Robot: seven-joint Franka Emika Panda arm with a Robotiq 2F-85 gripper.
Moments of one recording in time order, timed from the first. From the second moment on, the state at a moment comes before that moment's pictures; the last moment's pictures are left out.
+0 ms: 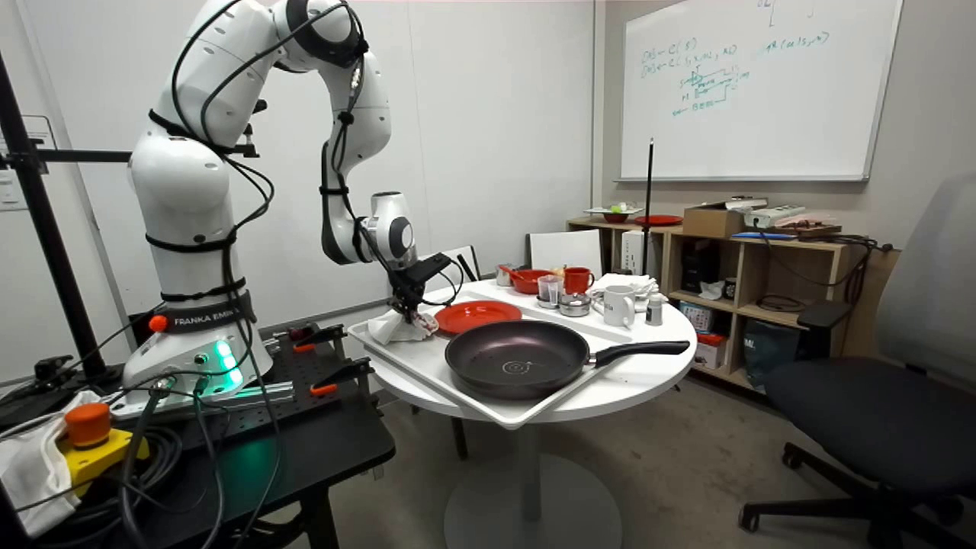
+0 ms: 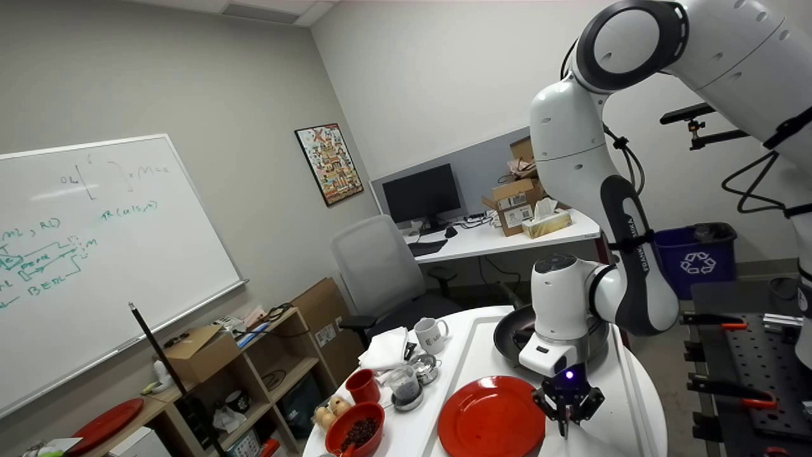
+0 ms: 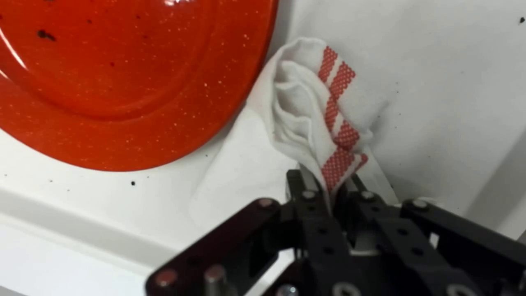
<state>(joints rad) 0.18 0.53 0.03 -2.55 -0.74 3.31 -1.08</state>
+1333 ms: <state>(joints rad) -0.09 0.32 0.26 -2.59 -0.75 3.42 -0.74</state>
